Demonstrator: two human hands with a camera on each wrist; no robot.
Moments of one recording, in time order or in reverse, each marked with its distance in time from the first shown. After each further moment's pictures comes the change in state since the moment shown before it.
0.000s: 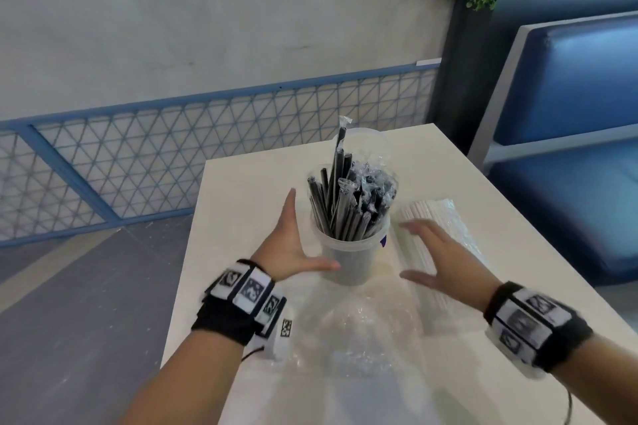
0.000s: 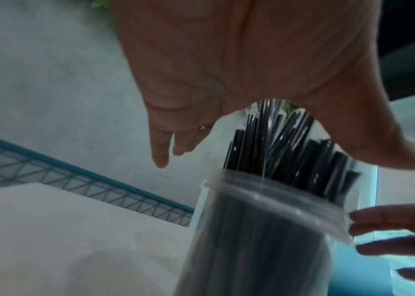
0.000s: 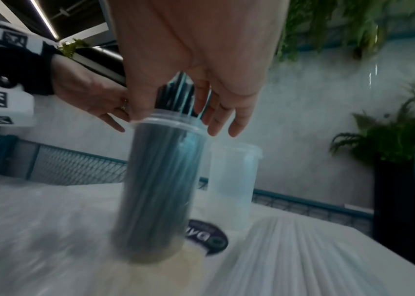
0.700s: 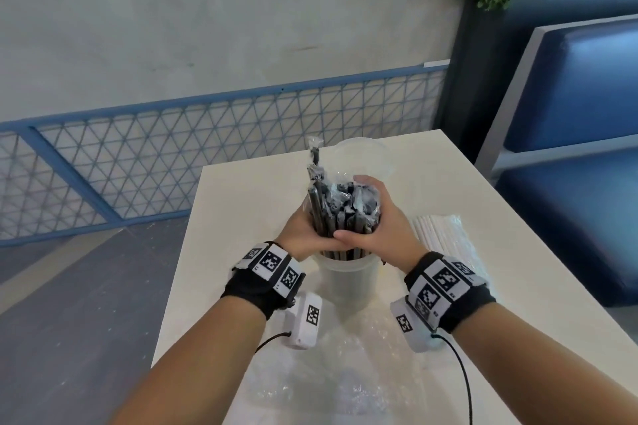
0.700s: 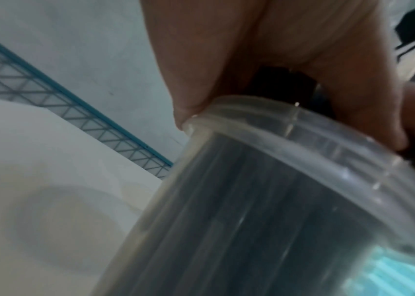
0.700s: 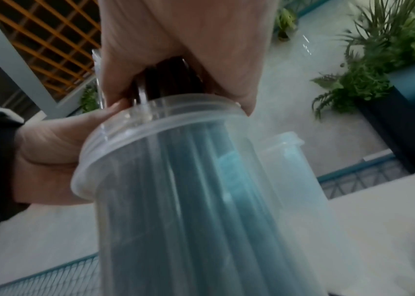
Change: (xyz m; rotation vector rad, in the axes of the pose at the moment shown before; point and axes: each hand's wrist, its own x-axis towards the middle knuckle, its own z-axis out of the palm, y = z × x) left_hand 0.076 0.007 0.015 -0.473 0.023 0.021; right_hand 0.104 -0.032 0.011 0.714 0.260 -0.031
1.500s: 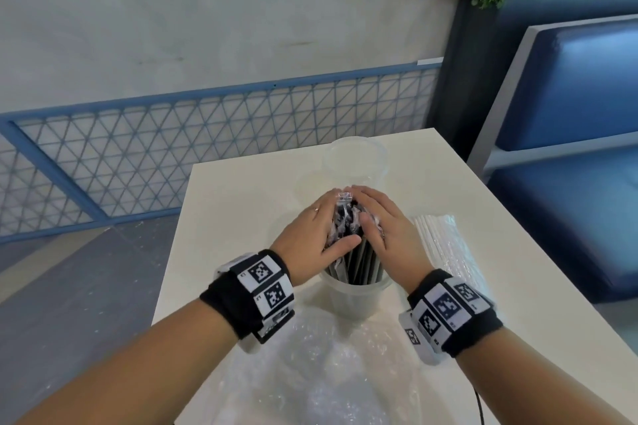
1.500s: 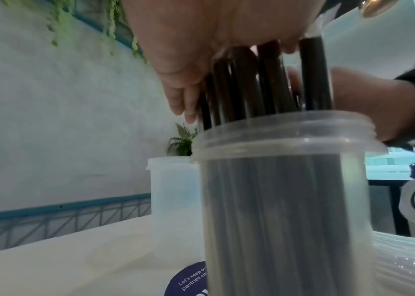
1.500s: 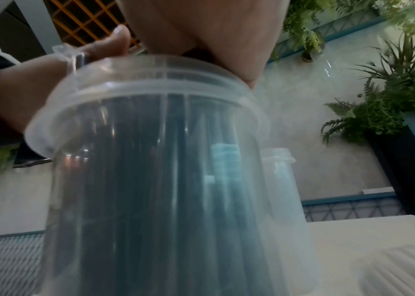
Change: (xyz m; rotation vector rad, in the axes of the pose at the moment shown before) left_hand -0.019 0.028 0.008 0.731 -0.097 0.350; right_hand -0.010 0.009 -0.001 -0.297 0.081 -0.208
